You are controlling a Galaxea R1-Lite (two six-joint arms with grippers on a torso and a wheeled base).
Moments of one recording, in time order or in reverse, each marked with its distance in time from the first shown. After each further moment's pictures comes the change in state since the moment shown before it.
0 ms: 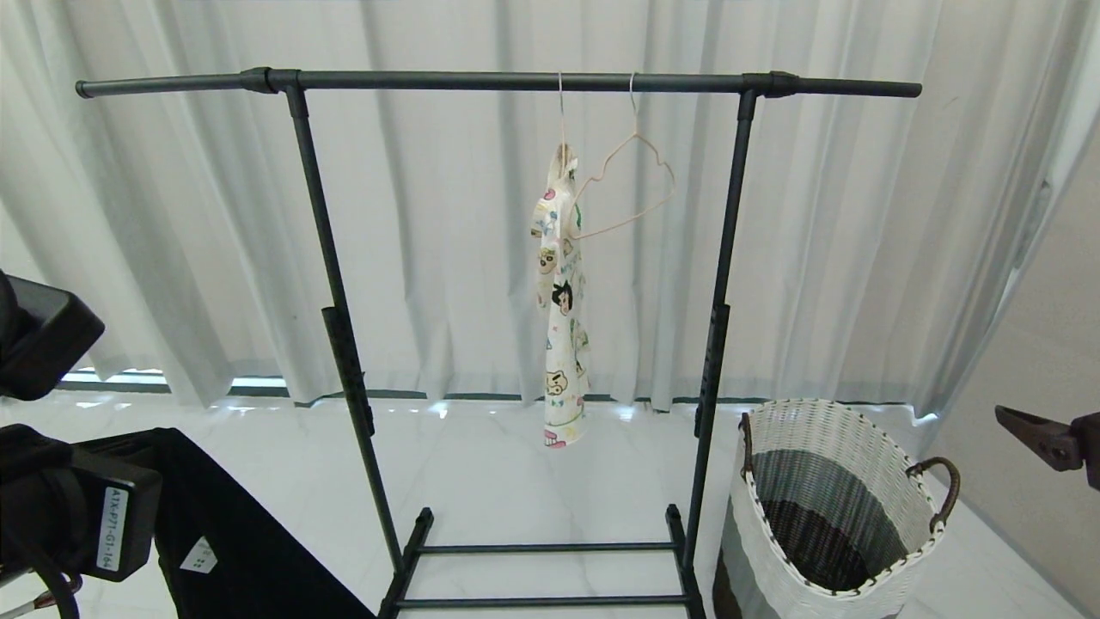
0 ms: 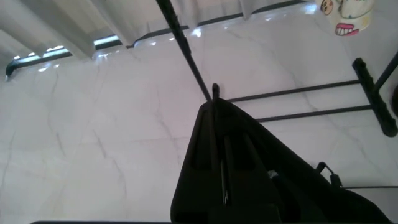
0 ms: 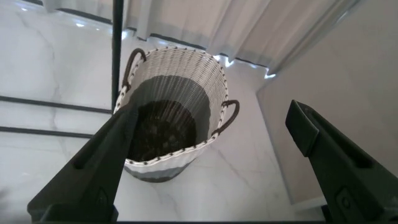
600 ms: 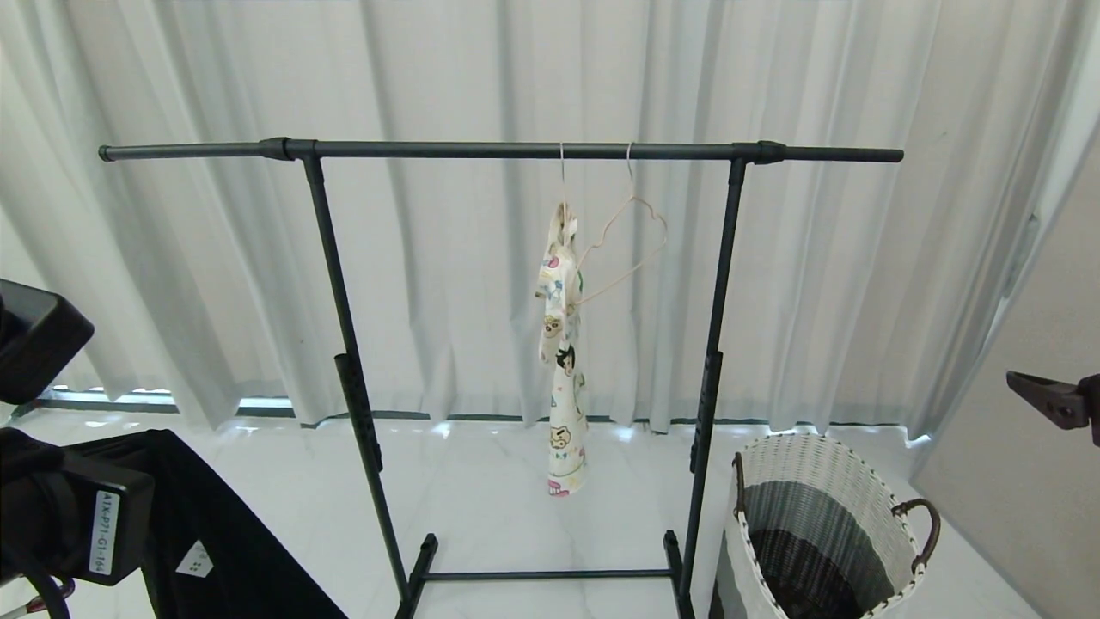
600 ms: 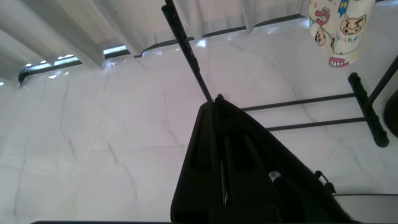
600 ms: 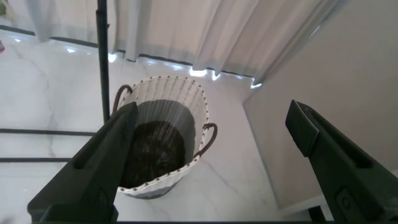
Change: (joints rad) left arm 0.002 -0.003 0.005 -0.001 0.003 0.002; right arm -0.071 0.054 -0.076 -0.007 0.022 -0.002
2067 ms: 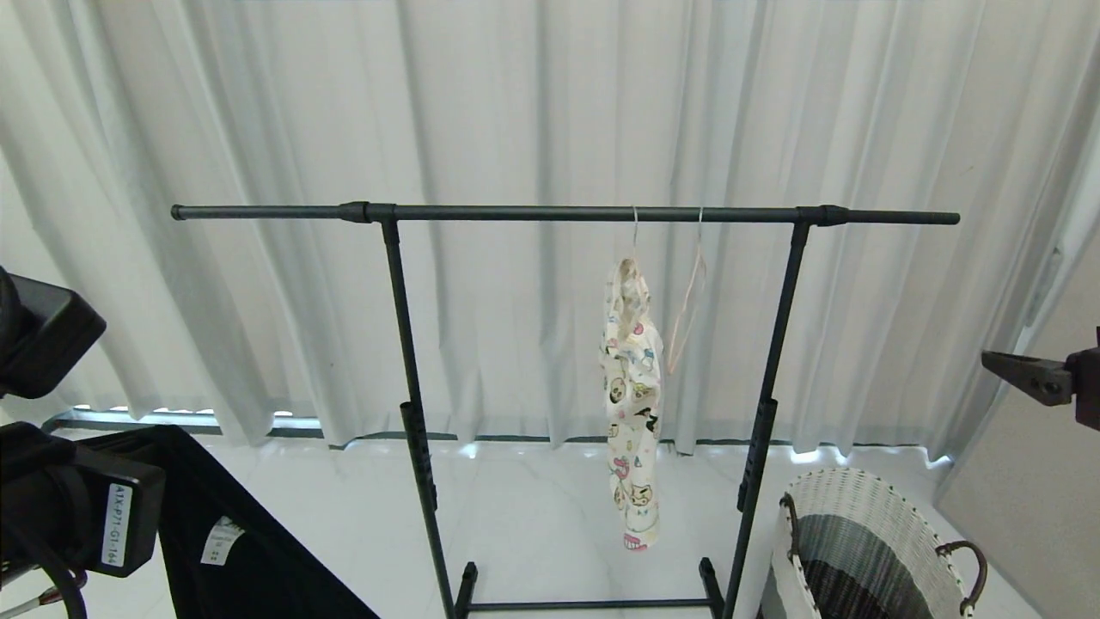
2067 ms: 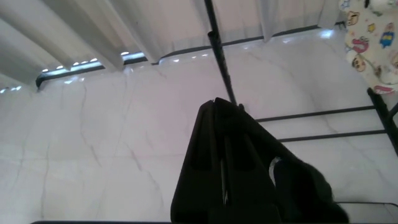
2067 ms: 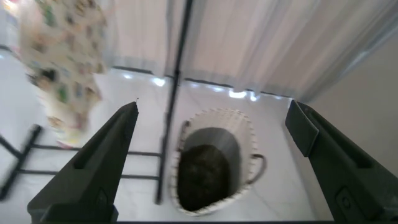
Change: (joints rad) left arm -0.001 0.018 0.000 -0.017 0.010 -0.004; right arm -0.025 0.035 -0.052 0.002 0.160 0.087
